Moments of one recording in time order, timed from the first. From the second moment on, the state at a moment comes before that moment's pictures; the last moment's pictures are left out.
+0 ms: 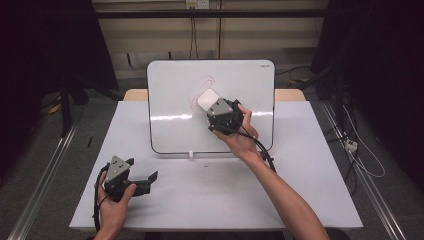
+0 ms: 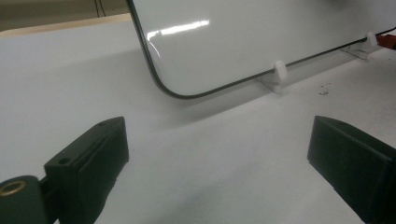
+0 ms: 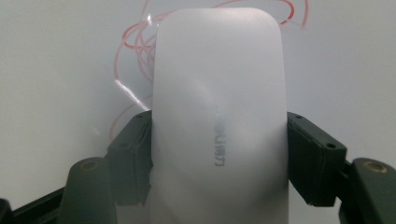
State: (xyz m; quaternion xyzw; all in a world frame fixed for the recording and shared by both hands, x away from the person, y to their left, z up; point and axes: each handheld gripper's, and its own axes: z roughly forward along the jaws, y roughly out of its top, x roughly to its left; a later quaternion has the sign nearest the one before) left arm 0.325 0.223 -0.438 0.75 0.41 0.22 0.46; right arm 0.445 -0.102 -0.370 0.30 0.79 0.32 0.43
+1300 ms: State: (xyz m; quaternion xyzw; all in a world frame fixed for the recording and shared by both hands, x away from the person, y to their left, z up) left arm 0.323 0.223 -0.437 0.75 0.41 0.23 0.46; right arm 0.451 -0.131 -0.358 0.39 0.76 0.34 0.41
